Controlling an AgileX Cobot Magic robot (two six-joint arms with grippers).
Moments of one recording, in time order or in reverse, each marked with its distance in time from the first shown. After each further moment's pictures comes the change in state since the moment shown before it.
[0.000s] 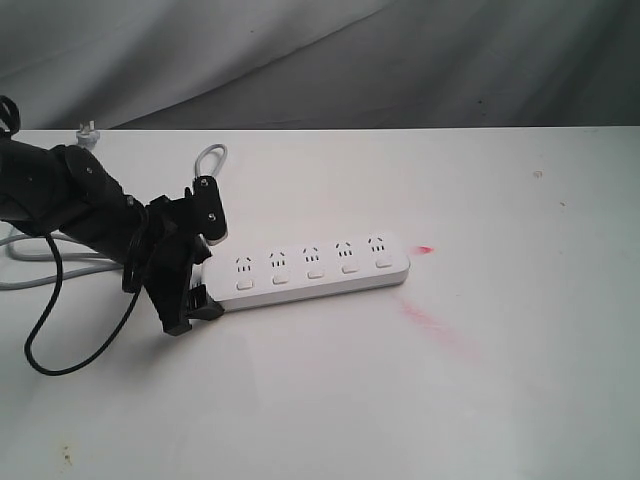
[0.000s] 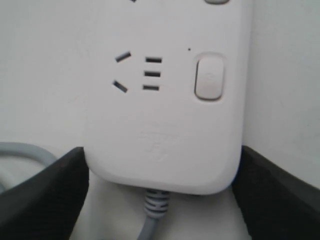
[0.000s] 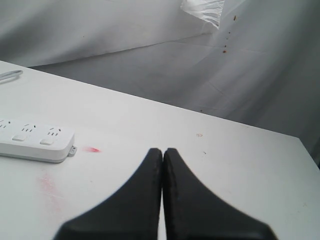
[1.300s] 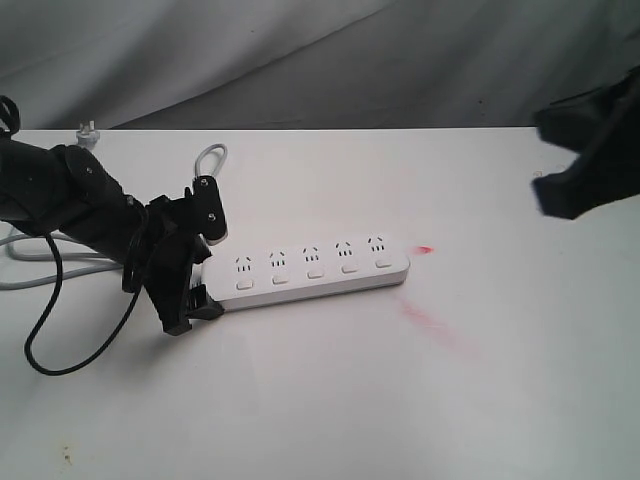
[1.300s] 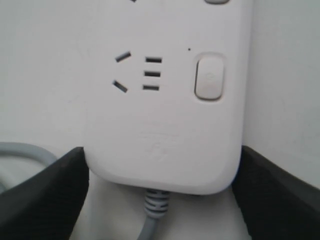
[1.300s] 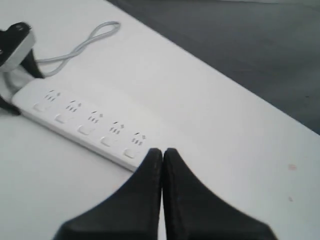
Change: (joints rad) left arm 0.000 0.000 0.000 0.000 -0.002 0.000; right arm 0.326 1.003 -0.891 -0.064 0.350 0.000
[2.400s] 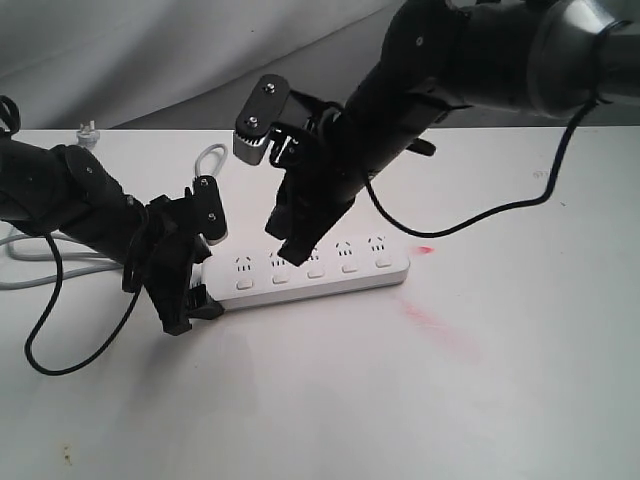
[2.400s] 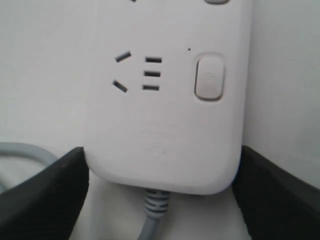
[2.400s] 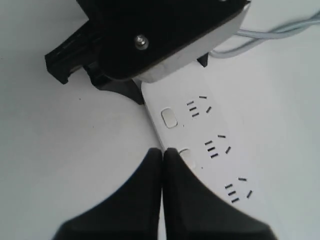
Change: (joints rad) left arm 0.000 0.000 0.000 0.000 -0.002 0.000; right arm 0.131 0.930 -0.645 0.533 0.311 -0.797
